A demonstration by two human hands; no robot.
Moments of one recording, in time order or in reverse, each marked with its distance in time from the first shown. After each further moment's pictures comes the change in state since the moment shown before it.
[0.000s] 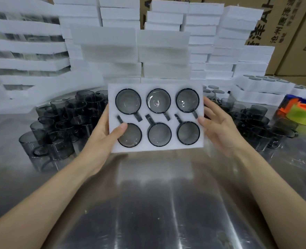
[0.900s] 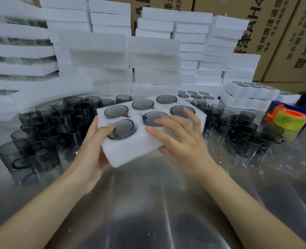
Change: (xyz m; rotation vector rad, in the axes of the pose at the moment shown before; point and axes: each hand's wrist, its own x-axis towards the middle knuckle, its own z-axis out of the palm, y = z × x) left_hand 0.001 0.005 0.015 -0.195 0.061 -0.081; right_hand 0.001 0.027 0.050 -1.357 0.136 -1.230
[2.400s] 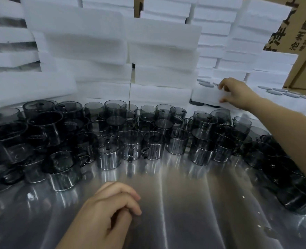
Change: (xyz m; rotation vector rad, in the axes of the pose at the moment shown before) left_hand 0.024 -0.054 0.016 1.000 -0.122 0.255; right_hand -0.013 0.342 0.126 -0.001 -0.831 0.673
